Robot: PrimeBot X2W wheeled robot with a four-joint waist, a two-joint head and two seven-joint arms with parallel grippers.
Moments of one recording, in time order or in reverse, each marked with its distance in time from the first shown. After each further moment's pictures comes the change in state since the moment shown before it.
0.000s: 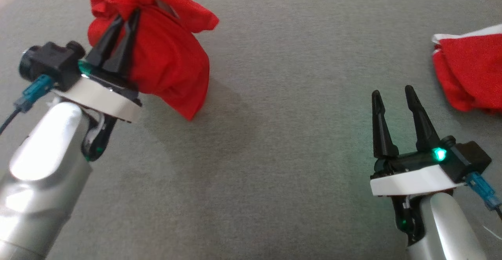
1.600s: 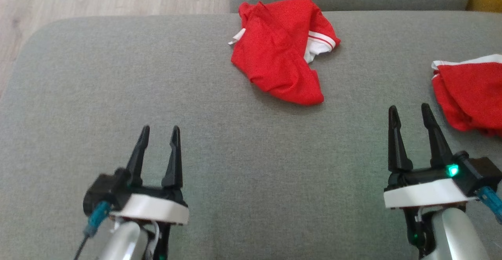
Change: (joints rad) left arm 0.552 -0.263 0.230 -0.172 0.136 0.158 -0.015; right arm 0.057 0.000 -0.067 0.010 0.004 0.000 0.000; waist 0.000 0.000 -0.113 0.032
